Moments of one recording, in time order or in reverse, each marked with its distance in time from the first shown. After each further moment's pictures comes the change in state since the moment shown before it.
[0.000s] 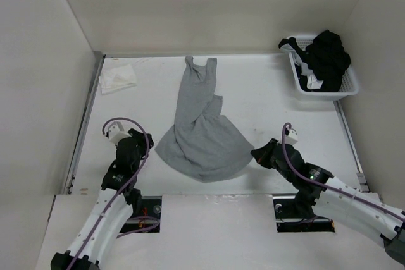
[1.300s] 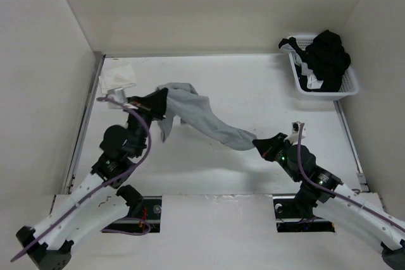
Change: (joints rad) left arm -0.420 0.272 0.495 0.413 -0.069 0.246; right arm -0.034 -0.131 0.003 0.132 -0.011 -0.115
